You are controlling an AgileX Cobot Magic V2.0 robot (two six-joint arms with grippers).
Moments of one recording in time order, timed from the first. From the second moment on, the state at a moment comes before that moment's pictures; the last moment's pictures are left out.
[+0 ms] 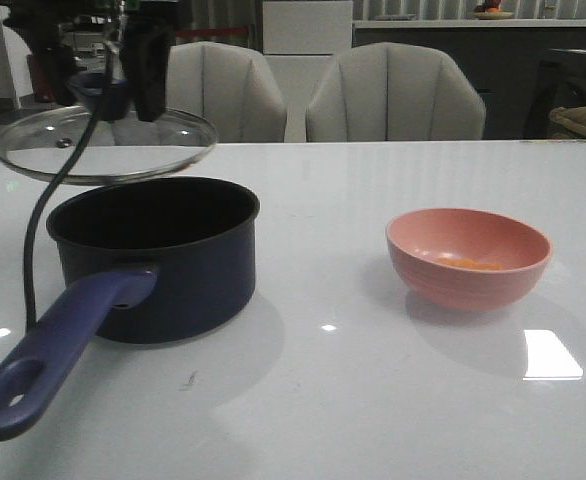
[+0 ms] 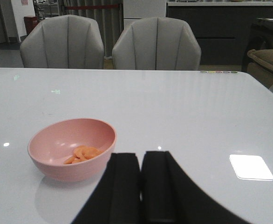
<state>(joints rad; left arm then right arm) -0.38 1.84 -1.77 0.12 1.21 -0.15 0.09 -0.01 0.03 0.03 0.07 0.04</state>
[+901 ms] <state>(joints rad) 0.16 1.68 -1.13 -0.05 0.74 0.13 0.09 -0.01 0.03 0.03 0.07 0.04</state>
